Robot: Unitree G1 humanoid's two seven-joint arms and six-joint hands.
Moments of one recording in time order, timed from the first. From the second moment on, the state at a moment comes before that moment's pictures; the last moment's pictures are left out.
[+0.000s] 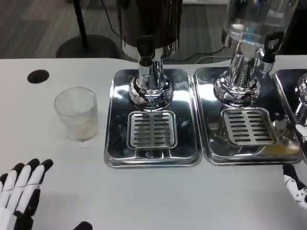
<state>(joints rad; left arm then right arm) 0.79 0.38 0.15 -0.23 0.76 -0.46 0.41 0.39 -0.49 -0.08 -0.08 -0.71 -0.30 -0.29</state>
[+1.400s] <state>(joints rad) 0.42 0.34 0.34 0.18 -0.12 -0.48 -0.08 0.36 -0.49 -0.08 -0.08 -0.69 -0.25 -0.27</state>
